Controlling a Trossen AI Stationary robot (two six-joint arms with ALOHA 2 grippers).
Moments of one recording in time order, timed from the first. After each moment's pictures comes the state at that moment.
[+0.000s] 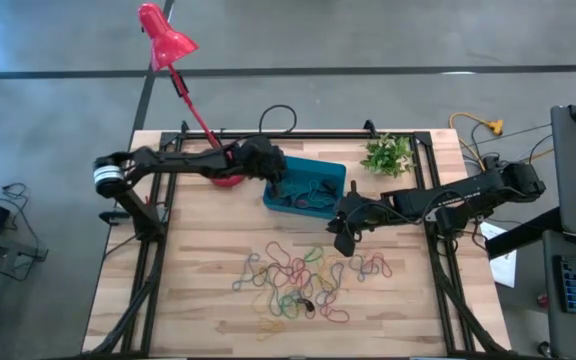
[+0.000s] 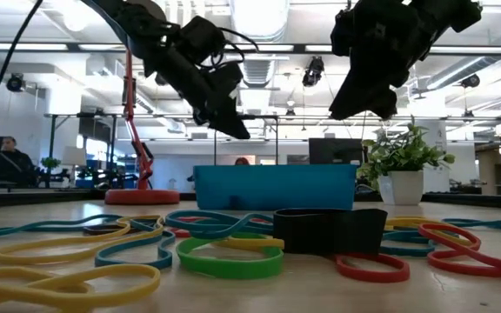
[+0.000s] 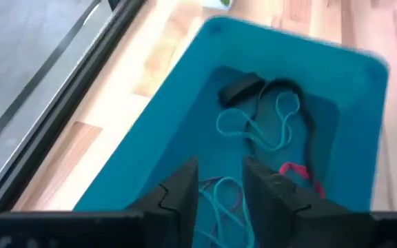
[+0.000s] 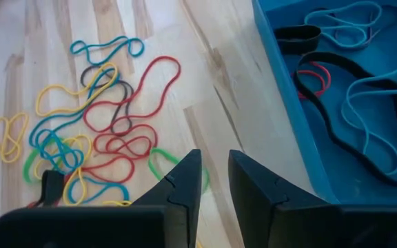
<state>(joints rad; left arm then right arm) 0.37 1.60 1.04 -0.07 0.03 0.09 0.12 1.34 0.79 -0.25 0.11 0.52</state>
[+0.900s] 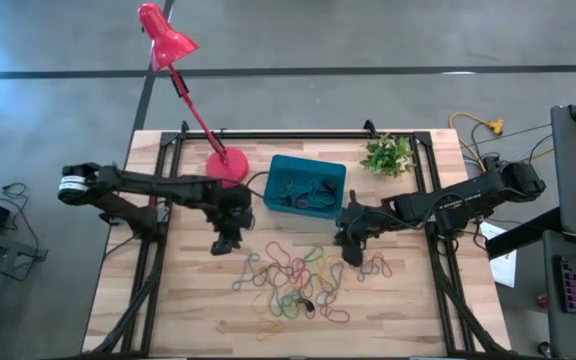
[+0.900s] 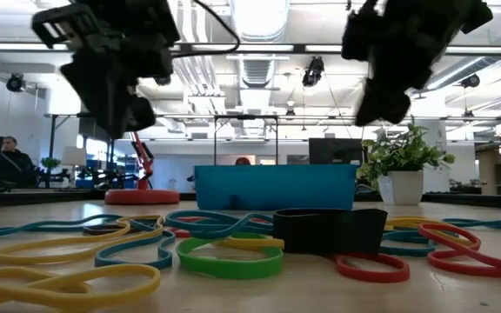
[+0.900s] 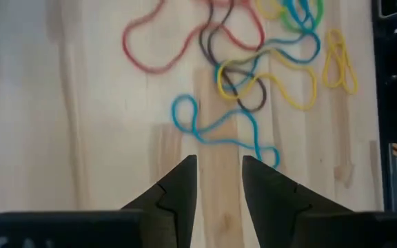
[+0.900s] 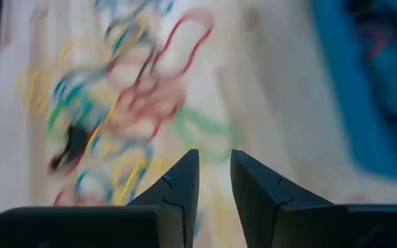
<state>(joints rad) 0.06 1.32 0.86 -0.69 0.42 -0.04 0.17 1.34 0.77 -0.30 -0.01 0.52</state>
